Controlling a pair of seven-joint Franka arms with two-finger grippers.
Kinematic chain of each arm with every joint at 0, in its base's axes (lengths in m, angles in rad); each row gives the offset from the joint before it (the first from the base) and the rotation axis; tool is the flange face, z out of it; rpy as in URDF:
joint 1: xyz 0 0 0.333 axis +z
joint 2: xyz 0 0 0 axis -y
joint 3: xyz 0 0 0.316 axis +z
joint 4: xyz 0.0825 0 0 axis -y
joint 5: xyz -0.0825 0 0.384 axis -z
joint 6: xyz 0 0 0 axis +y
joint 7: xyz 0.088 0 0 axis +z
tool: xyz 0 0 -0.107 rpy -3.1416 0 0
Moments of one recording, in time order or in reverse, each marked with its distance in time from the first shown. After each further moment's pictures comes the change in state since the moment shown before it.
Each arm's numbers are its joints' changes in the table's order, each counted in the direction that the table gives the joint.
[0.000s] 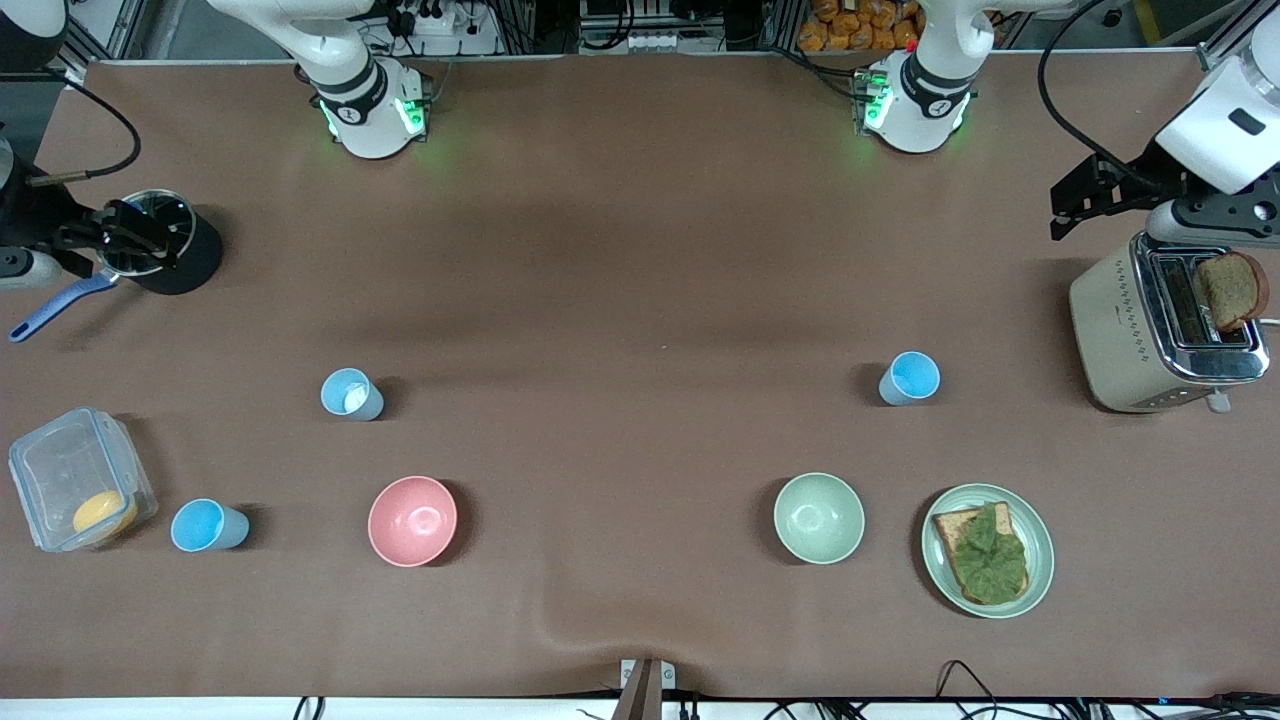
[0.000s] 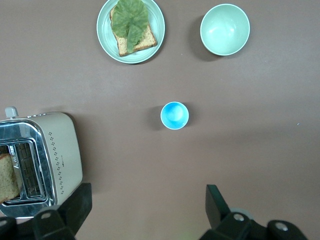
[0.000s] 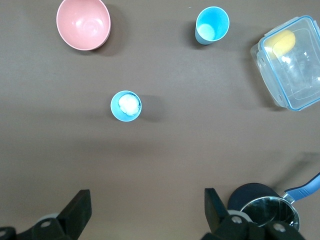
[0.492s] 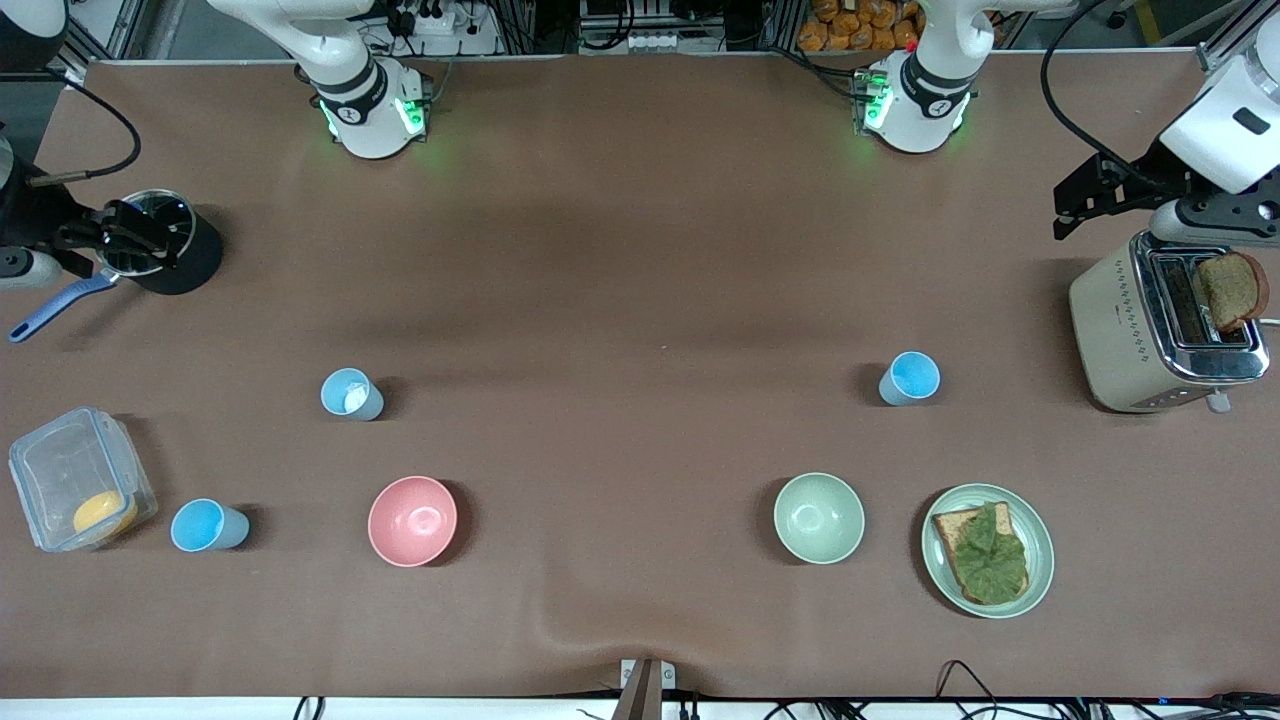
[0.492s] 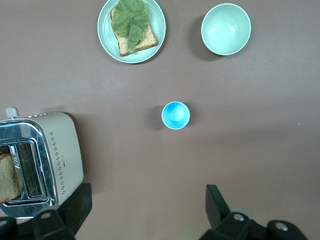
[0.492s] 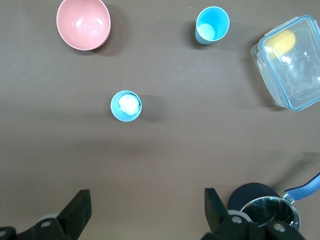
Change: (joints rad) left arm 0.005 -0.006 0.003 0.003 0.000 0.000 -0.006; right arm 0.000 0.000 0.000 0.000 0.000 0.001 0.000
